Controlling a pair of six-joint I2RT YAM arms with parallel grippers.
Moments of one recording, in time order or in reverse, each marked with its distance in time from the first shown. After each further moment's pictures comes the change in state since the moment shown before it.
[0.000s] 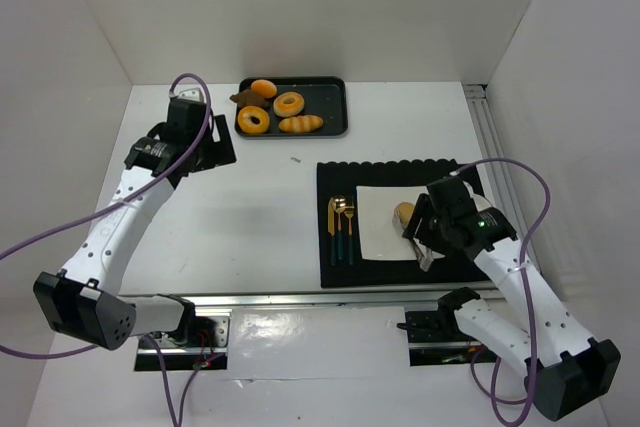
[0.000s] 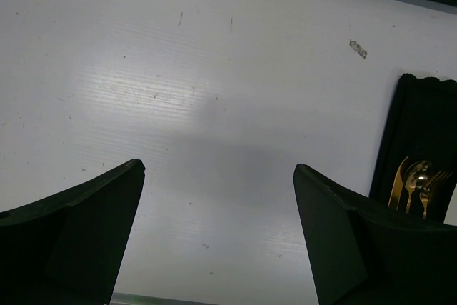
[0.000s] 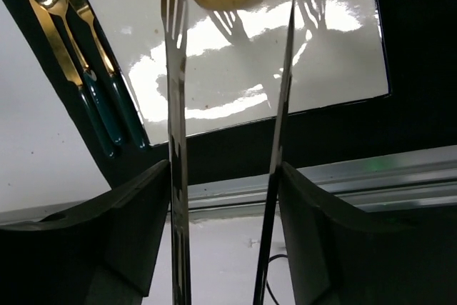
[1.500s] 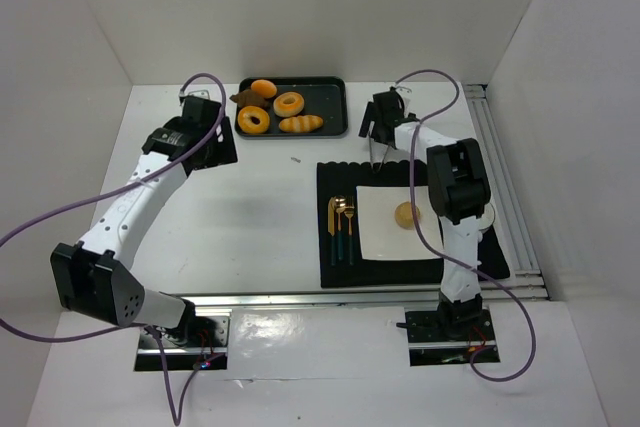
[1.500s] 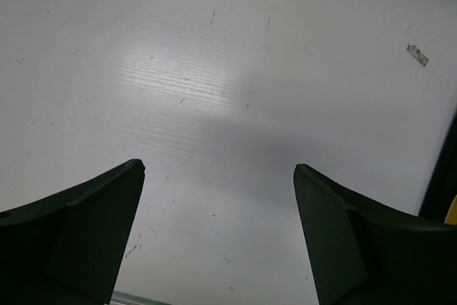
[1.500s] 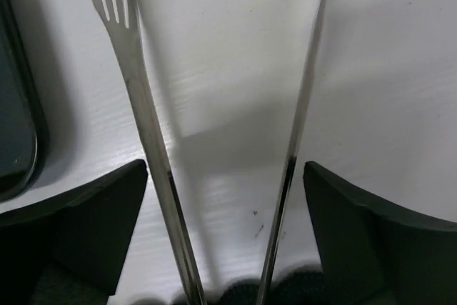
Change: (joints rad) left arm 0.000 0.118 0.014 0.008 -0.086 0.024; right arm -0.110 1.310 0.744 0.848 0.212 -0.301
